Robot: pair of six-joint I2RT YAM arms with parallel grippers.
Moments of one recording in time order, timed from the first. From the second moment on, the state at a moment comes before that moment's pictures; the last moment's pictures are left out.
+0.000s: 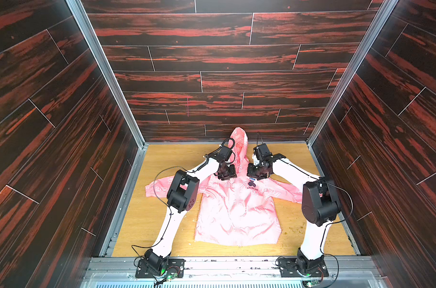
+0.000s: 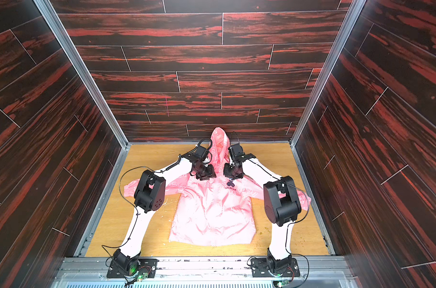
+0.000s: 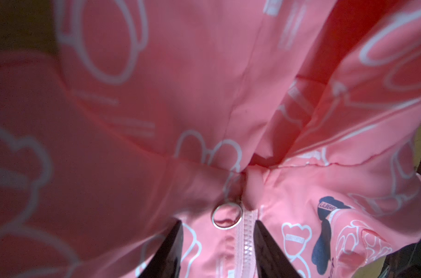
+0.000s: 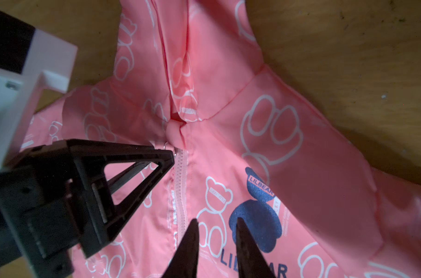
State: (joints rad) left arm -0.52 2.42 2.01 -0.71 0.35 -0.64; right arm 0.40 1.93 1.49 -0.66 -0.16 0.46
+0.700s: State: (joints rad) left arm -0.57 2.55 2.25 -0.82 0.22 -0.67; right arm 0.39 1.95 1.45 -0.54 -0.23 0.50
